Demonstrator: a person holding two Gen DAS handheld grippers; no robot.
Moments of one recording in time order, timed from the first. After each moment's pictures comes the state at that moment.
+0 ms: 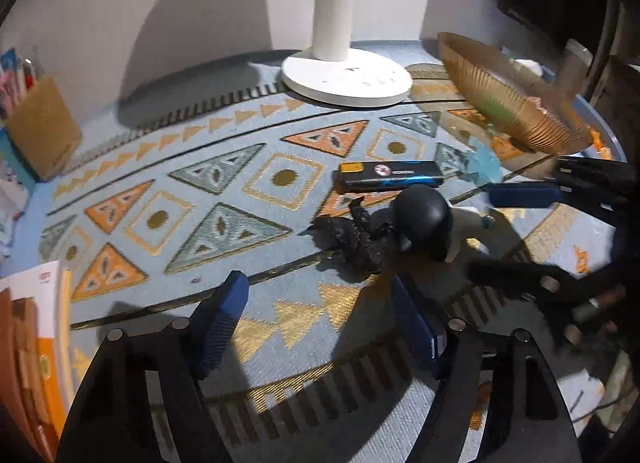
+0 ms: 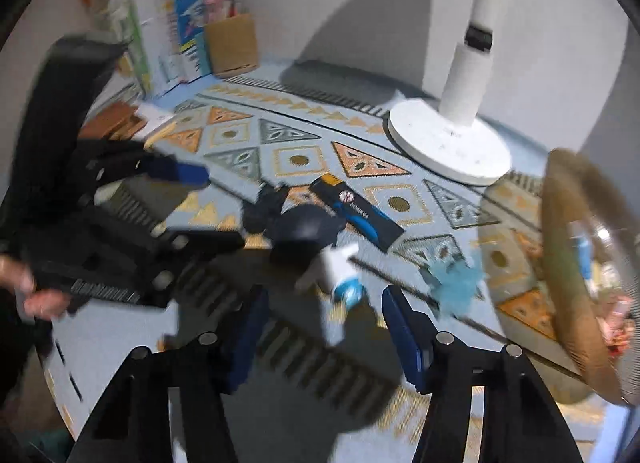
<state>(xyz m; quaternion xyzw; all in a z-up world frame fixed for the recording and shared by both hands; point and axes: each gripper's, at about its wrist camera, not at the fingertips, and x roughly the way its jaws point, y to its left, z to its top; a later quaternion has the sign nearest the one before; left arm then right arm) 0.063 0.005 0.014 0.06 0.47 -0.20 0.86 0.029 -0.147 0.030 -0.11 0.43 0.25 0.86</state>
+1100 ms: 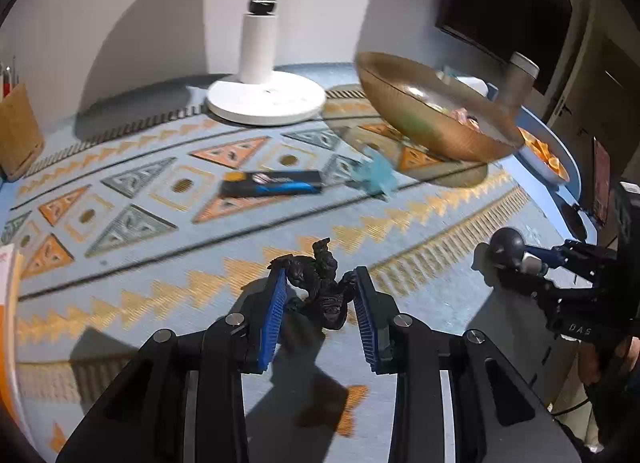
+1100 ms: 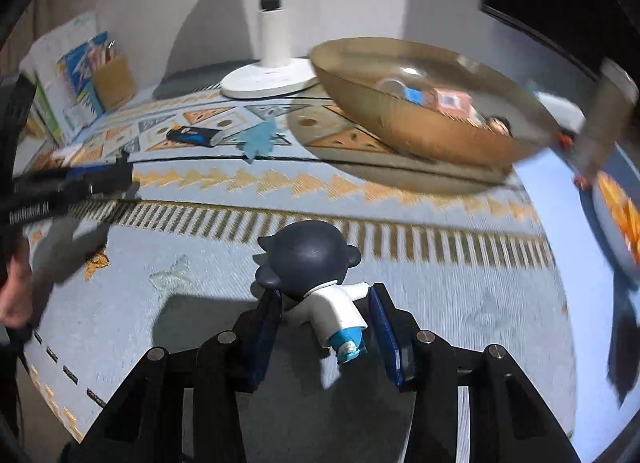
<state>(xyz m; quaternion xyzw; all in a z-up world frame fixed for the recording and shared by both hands) 0.011 -0.047 0.025 0.02 0.43 -0.26 0.87 -0.078 -0.286 0.013 -0.01 0.45 0.05 0.89</state>
